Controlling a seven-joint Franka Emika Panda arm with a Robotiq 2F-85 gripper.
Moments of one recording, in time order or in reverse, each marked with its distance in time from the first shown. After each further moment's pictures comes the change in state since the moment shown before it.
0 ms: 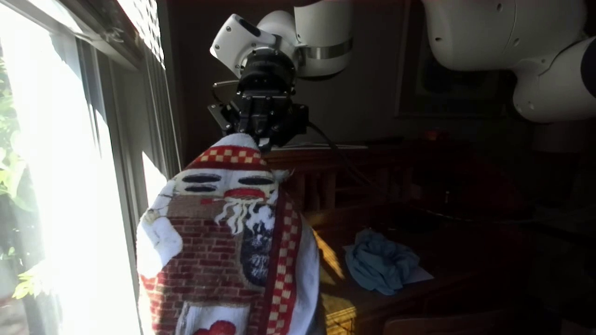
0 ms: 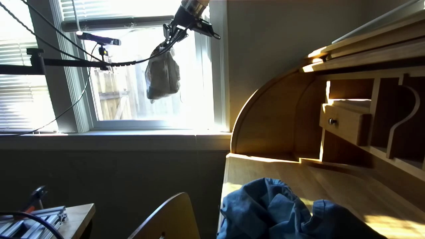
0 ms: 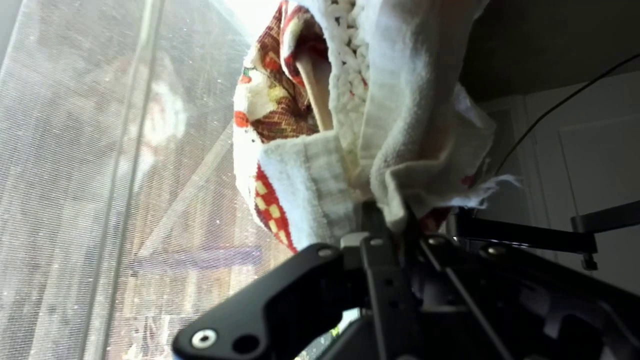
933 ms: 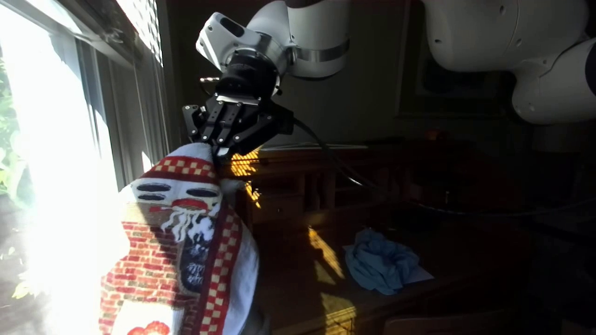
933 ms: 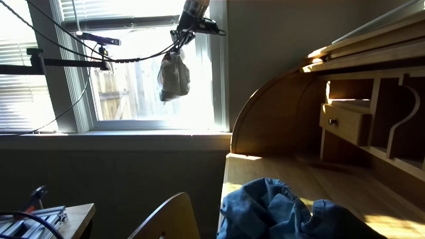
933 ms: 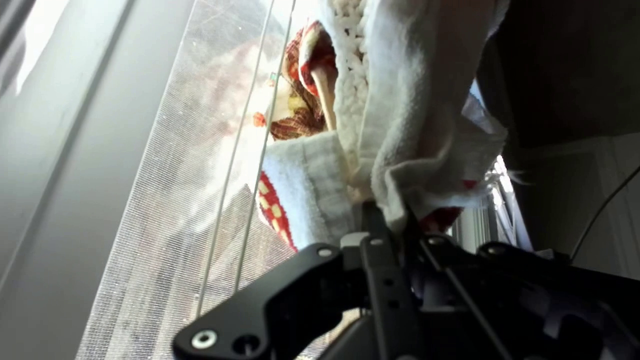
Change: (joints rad) arm 0.053 0.012 -0.017 0.007 -0.087 0.201 0.033
